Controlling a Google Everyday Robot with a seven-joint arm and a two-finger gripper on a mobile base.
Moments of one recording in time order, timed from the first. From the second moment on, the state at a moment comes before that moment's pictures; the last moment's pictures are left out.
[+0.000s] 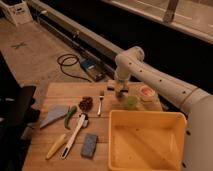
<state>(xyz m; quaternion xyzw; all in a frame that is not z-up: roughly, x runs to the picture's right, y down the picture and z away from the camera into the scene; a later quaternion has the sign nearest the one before) 0.080 -0.020 0.842 -0.22 -0.05 0.12 0.97</state>
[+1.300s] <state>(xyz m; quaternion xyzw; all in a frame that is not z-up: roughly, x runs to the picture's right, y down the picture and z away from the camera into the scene) 0.169 0.023 0.839 -0.24 0.02 0.19 0.95</state>
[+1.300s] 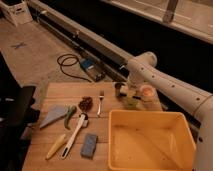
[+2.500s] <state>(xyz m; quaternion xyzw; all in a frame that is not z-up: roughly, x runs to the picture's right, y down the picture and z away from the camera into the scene) 0.190 0.057 0.858 -0.29 0.03 0.26 0.92</state>
